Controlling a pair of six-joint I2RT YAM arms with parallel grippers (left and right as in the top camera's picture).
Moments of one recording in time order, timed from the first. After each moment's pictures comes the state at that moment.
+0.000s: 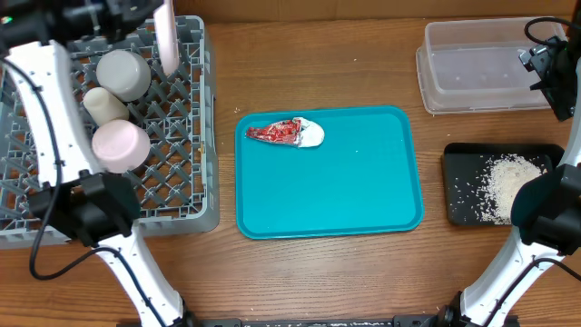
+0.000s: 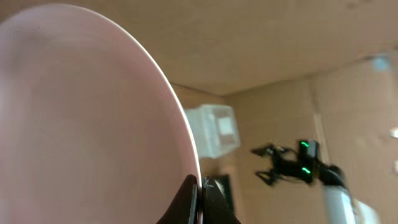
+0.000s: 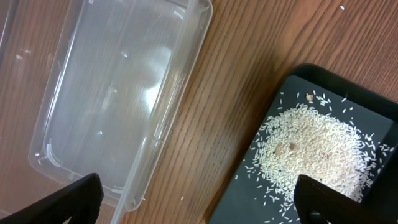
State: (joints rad) left arm 0.32 2.27 2.57 -1.14 1.18 -0.36; right arm -0.35 2.14 2.25 -1.38 0.17 0.80
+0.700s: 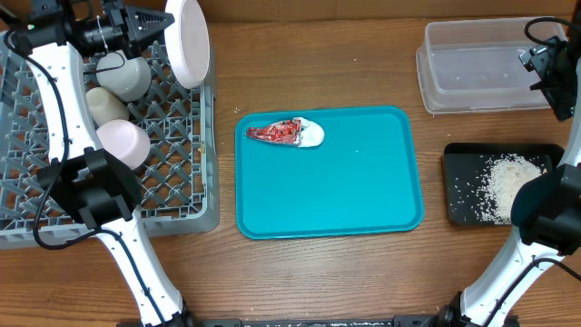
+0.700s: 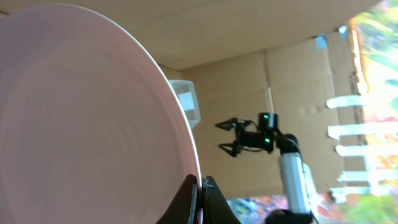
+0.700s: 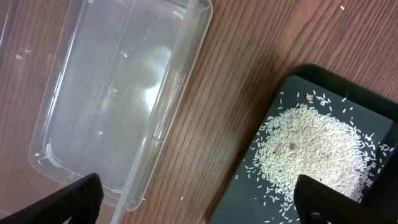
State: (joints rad) left arm 0.33 2.45 2.57 -1.18 1.44 -0.23; right arm -0.35 2.14 2.25 -1.38 0.17 0.80
